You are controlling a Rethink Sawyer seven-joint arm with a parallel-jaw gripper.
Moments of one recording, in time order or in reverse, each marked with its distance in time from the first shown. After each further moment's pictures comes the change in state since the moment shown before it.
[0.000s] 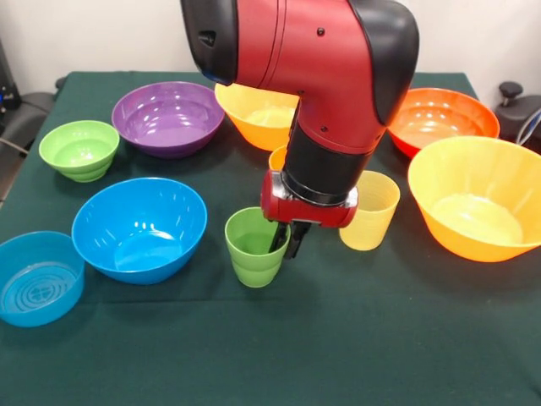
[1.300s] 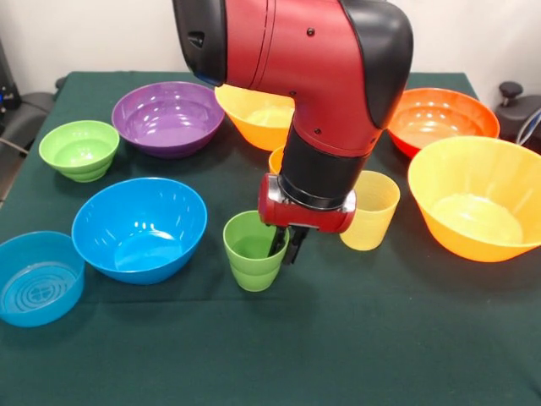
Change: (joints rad) arm 0.002 0.010 -0.025 -0.003 0.057 -0.026 0.000
